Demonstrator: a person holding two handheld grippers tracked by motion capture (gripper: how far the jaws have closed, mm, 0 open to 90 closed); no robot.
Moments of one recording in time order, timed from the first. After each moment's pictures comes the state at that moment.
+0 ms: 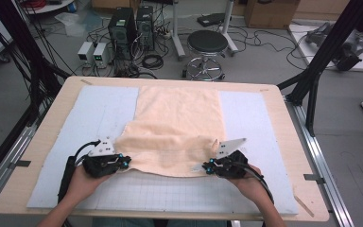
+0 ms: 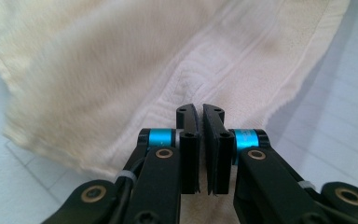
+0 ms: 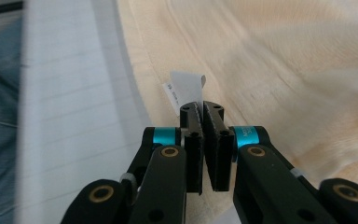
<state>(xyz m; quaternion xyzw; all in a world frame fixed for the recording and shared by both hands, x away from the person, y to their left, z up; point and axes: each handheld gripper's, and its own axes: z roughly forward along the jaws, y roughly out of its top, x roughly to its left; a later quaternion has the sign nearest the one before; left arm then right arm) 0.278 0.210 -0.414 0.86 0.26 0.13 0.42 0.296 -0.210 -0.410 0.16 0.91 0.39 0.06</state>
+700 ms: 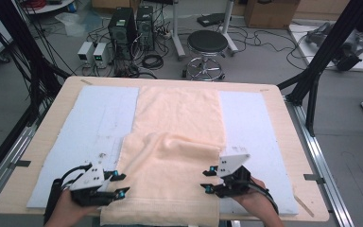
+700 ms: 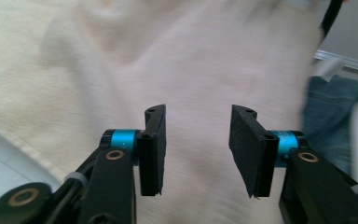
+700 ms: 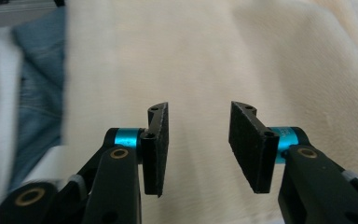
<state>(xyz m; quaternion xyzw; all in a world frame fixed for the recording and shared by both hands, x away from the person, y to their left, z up) 0.227 0.211 -0.406 0.86 0.19 0.13 0.45 0.253 -0.205 -0.398 0.12 0.91 0.39 0.08</state>
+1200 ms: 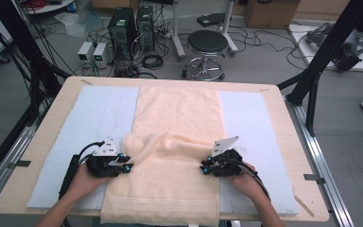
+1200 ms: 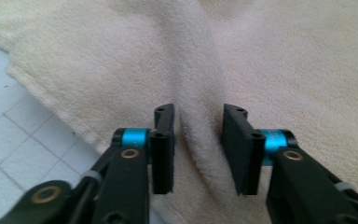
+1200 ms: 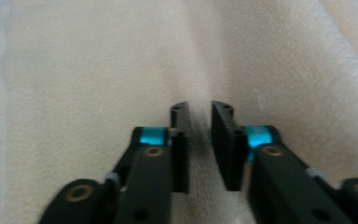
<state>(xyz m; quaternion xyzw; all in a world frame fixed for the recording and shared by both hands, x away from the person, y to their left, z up) 0.301 0.212 -0.441 0.87 0.25 0.10 0.40 0.317 -0.205 -0.436 0.17 0.91 0.36 0.04</state>
